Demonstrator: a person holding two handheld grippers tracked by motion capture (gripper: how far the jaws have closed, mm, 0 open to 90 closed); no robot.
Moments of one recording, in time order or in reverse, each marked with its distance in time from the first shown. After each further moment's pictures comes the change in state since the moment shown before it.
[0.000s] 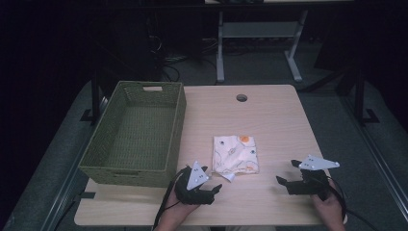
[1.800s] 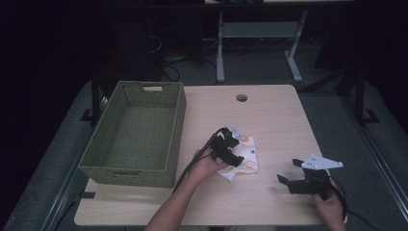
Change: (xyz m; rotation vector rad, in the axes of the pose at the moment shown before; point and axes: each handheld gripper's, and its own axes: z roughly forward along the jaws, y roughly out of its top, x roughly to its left) left arm 0.045 0.090 0.125 0.321 -0.120 0.060; right arm -0.002 0.001 -0.004 -0.032 0.003 0.019
